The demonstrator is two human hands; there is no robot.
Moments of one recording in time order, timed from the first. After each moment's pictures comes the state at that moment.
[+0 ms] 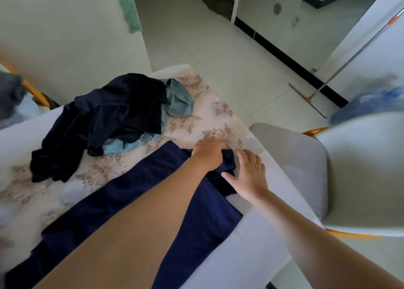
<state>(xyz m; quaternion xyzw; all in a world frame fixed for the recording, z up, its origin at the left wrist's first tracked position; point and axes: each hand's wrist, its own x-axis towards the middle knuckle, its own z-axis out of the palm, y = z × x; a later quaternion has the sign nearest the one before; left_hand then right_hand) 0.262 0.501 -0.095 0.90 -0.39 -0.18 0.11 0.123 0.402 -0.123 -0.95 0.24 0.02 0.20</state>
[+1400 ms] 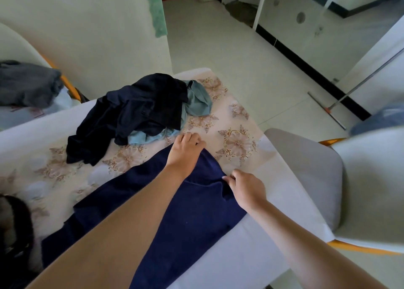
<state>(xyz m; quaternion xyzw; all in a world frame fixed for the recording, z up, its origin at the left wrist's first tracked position) 0.264 0.612 -0.083 0.92 -0.40 -0.01 -0.06 0.115 0.453 -0.102 -0.96 0.21 0.08 0.19</state>
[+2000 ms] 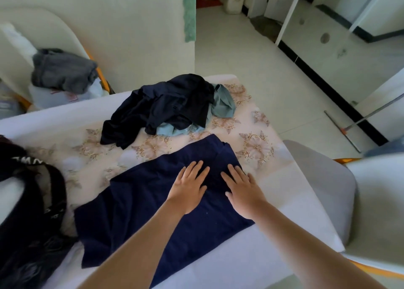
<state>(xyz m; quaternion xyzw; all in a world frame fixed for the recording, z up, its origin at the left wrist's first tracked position) 0.171 0.703 -0.117 0.94 -0.30 -0.15 0.05 0.113 0.497 -0.097 -0.97 -0.04 0.22 0.02</state>
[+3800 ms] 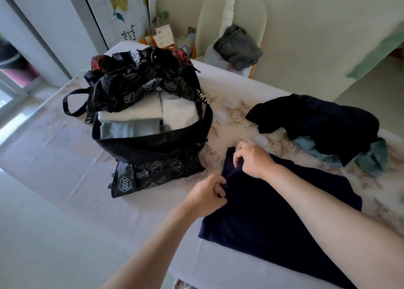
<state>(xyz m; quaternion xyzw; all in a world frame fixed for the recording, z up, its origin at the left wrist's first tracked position) 0.028 0.933 -0.065 0.82 0.18 -0.17 0.52 0.207 0.806 -0.039 -0.89 -0.41 0.20 0.09</state>
